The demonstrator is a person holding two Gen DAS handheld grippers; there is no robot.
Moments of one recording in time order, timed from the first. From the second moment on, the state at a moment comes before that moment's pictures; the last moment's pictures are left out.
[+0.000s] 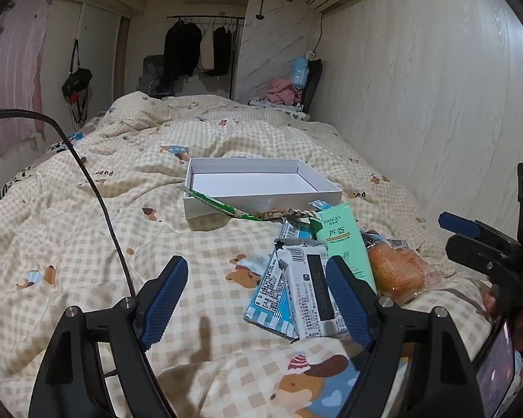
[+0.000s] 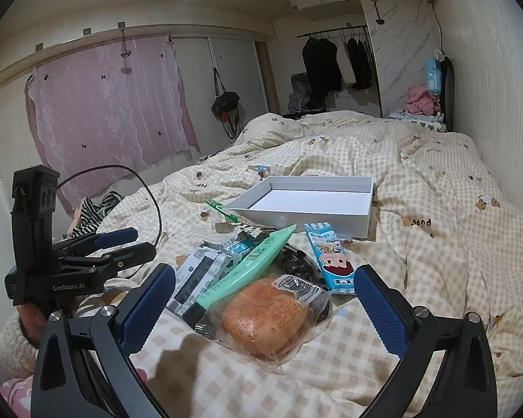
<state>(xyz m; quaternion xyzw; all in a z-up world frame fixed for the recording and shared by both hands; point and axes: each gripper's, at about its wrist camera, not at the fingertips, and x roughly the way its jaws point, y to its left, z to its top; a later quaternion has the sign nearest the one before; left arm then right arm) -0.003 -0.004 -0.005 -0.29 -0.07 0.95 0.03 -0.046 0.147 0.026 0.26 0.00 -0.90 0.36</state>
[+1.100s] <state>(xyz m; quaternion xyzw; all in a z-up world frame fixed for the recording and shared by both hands) -0.006 -0.005 -0.010 -0.30 -0.08 0.95 0.03 -0.047 0.147 0.024 0.26 0.00 -0.89 0.36</state>
